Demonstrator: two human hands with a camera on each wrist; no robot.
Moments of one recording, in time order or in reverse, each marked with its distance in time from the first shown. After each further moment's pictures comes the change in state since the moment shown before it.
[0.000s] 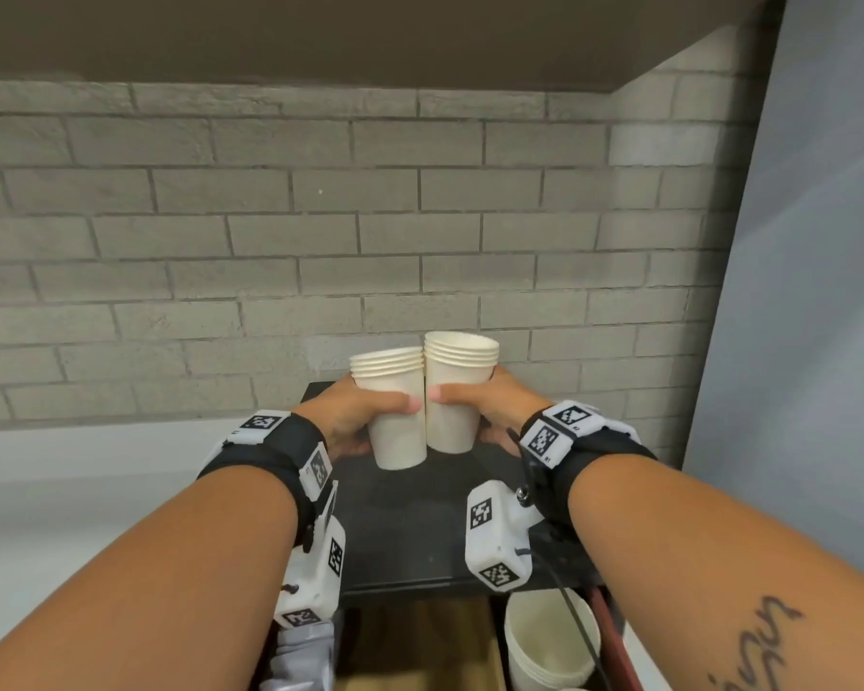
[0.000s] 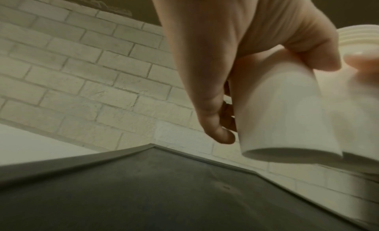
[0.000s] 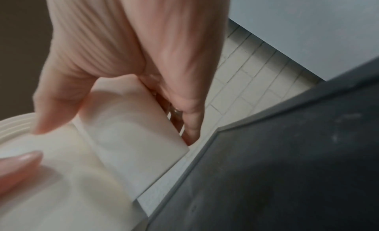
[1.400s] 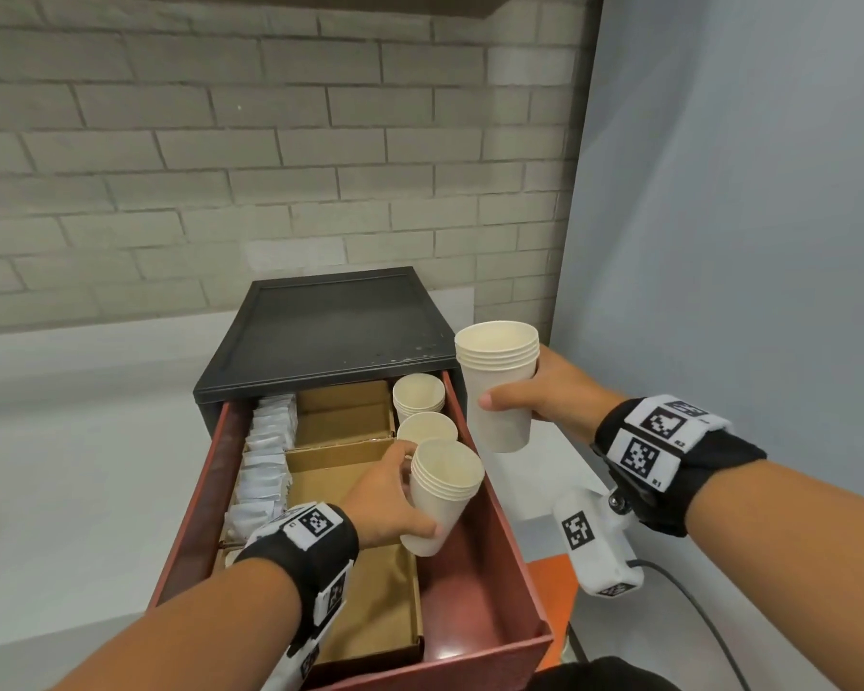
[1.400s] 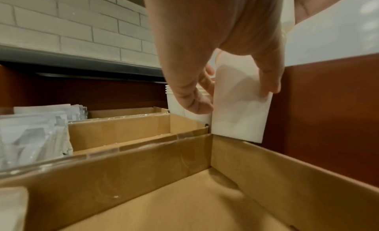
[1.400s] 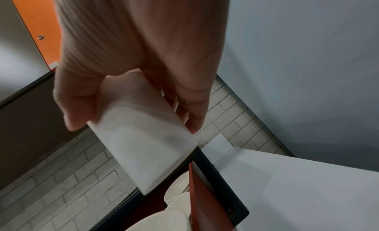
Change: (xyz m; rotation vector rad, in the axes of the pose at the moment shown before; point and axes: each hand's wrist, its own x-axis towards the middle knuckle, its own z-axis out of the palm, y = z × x) left_hand -0.223 -0.137 0.154 0.415 -0.252 0.038; right_hand -0.304 0.004 -0.064 -0.177 0.041 0.025
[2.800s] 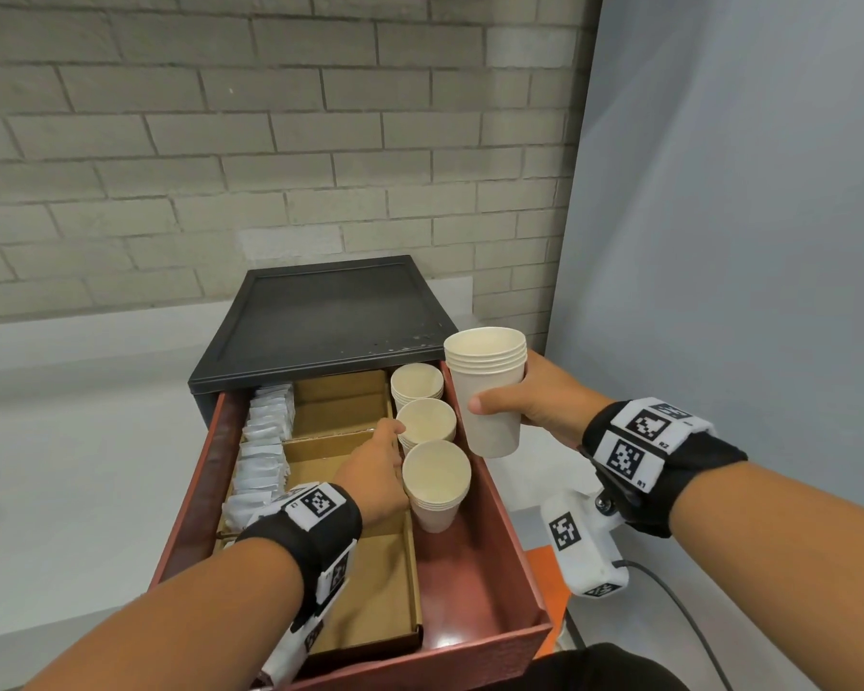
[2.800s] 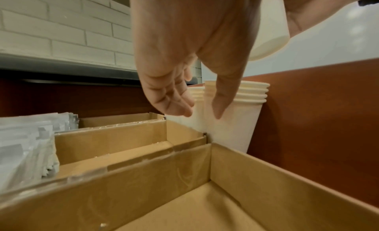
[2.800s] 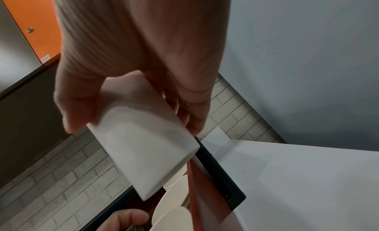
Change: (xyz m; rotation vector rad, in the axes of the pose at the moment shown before) left_hand 0.008 0.007 -0.007 0.312 0.119 -0.103; right_hand 0.003 0.014 0.011 -0.036 -0.009 0.078
